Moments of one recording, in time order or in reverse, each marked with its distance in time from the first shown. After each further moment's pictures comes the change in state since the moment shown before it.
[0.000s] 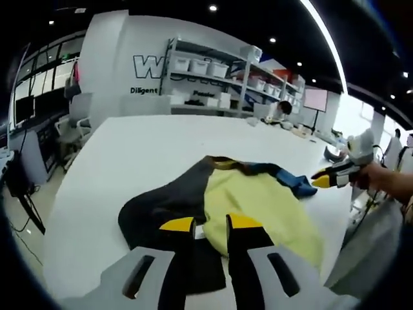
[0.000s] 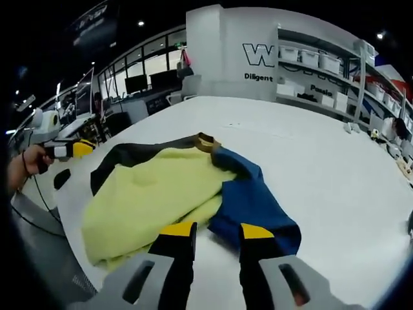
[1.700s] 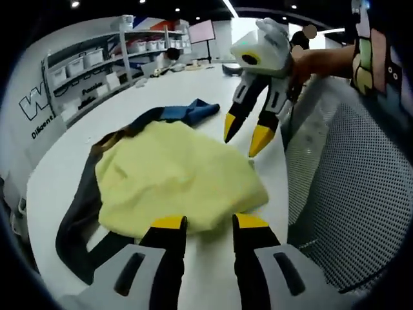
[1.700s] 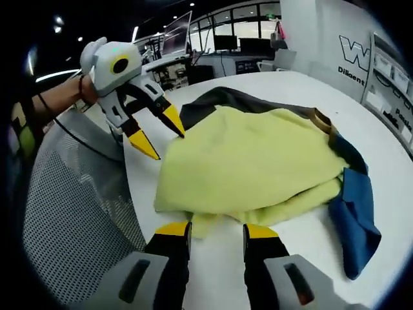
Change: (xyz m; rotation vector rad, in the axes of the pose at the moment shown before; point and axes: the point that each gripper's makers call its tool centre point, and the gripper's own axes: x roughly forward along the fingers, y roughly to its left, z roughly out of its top) left arm -0.005 -0.107 -0.097 0.604 0.321 -0.463; right arm -0.014 0.133 -0.073 -0.375 0.244 0.475
